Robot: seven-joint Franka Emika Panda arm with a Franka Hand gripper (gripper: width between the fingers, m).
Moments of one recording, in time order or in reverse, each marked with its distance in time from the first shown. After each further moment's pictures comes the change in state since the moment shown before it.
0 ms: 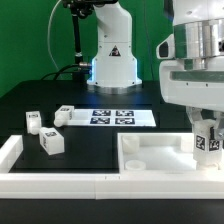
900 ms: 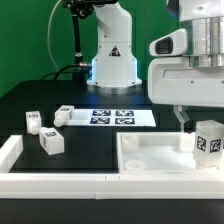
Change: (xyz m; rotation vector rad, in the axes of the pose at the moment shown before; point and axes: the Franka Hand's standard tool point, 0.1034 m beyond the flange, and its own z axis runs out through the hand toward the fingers) arm 0.005 -0.003 -0.001 -0.034 0.008 -0.552
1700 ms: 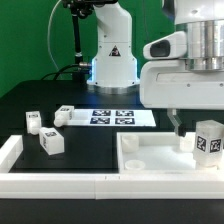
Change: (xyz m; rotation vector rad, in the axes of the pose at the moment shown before) arm -0.003 -0.006 0.000 -0.019 0.008 -0.254
